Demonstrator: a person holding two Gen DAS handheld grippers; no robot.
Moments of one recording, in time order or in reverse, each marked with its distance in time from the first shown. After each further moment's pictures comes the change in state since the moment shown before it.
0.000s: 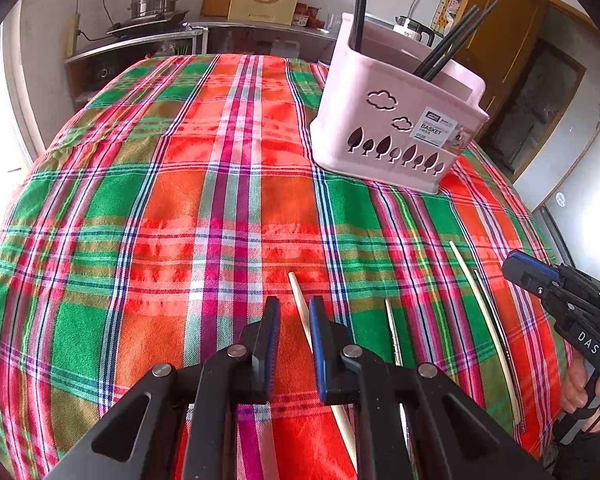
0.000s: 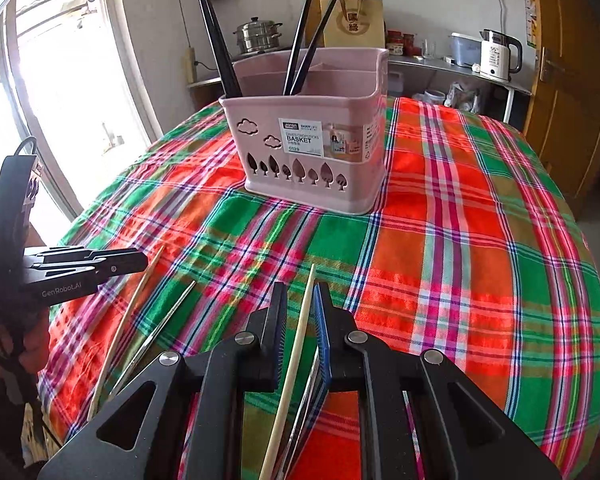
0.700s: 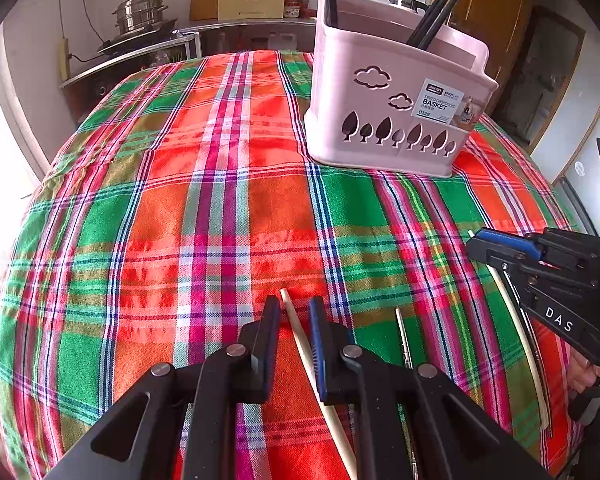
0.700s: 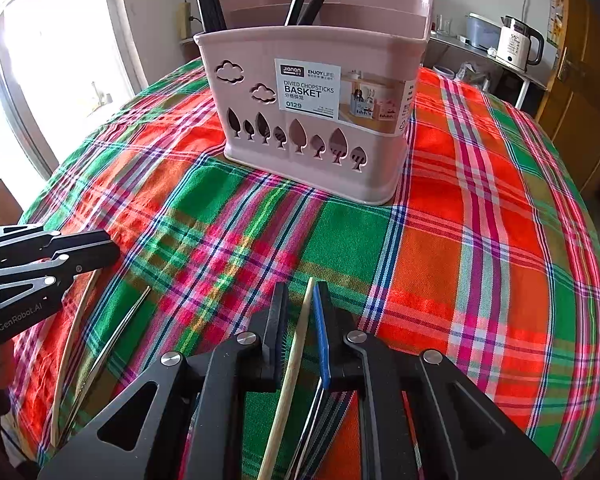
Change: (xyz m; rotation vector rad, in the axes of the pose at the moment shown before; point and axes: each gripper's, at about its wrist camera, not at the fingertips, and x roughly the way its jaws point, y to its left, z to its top) left arm 0.013 -0.023 0.005 0.107 0.023 0.106; right arm 0.056 0.003 0.015 -0.065 0.134 -0.053
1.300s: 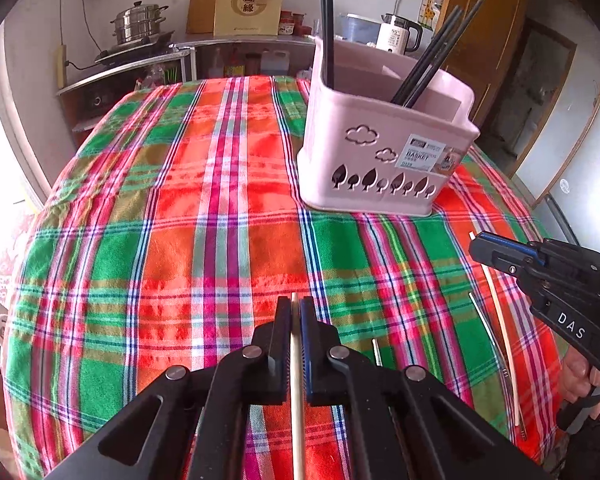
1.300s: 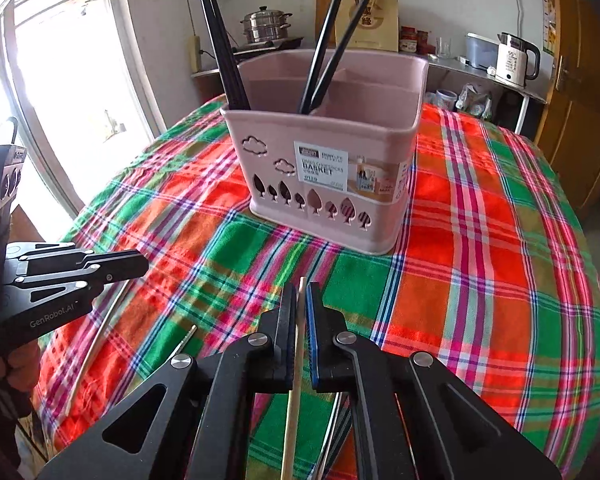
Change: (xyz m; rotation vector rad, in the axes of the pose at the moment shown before) left arm -0.033 0.009 0.026 -0.012 -0.066 -0.063; right arm -0.046 0.002 0.019 0.035 -0.126 0.063
